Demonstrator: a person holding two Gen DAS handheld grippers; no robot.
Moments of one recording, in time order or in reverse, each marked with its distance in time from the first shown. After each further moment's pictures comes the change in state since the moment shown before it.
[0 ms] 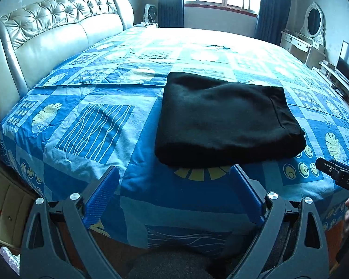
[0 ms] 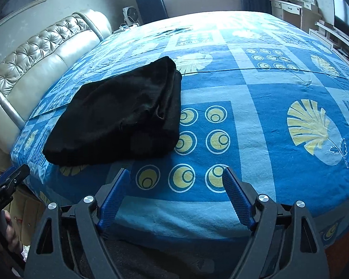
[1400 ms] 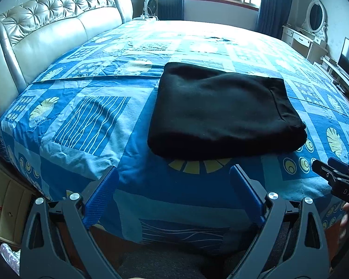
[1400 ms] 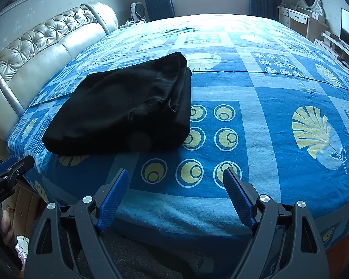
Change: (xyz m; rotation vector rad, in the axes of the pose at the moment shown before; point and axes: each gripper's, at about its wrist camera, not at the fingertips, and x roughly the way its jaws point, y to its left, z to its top) left arm 0.005 -0.010 -0.006 -0.001 0.044 0.004; right arm -0.004 0.022 -0.010 -0.065 0.000 -0.022
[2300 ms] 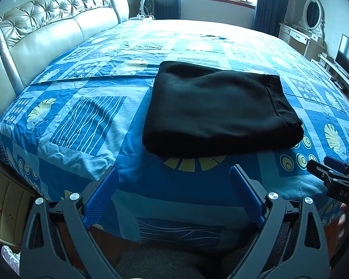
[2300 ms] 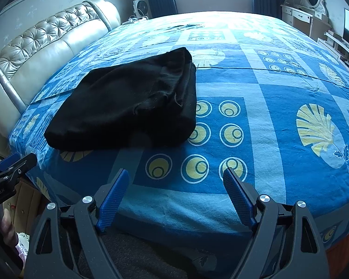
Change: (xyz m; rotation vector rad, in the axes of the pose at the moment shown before) left arm -0.001 -0.006 -0.001 0.013 0.009 -0.012; right arm 0.003 0.006 -0.003 -0.007 0.020 0.011
